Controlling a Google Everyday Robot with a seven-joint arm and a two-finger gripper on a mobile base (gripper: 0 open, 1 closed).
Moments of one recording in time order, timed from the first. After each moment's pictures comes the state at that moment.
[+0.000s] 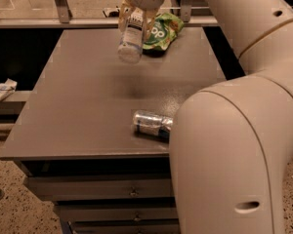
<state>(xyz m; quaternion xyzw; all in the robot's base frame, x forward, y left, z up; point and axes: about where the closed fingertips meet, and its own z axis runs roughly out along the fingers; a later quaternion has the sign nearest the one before) 0.694 0.022 0.975 -0.96 0.08 -0.11 0.23</state>
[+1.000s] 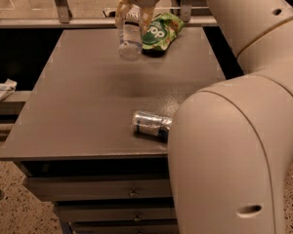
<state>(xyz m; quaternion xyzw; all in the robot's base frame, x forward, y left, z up) 0.696 0.034 0.986 -0.96 -0.02 -0.15 0.22</state>
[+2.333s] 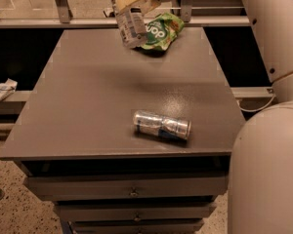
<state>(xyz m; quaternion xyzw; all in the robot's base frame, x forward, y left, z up) 0.689 0.025 1.029 -0.83 -0.29 -0.29 0.37</state>
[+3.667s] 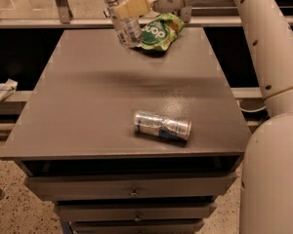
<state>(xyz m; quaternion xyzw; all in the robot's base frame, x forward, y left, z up) 0.685 0.031 1.023 -0.68 -0.47 -0.40 0.40</state>
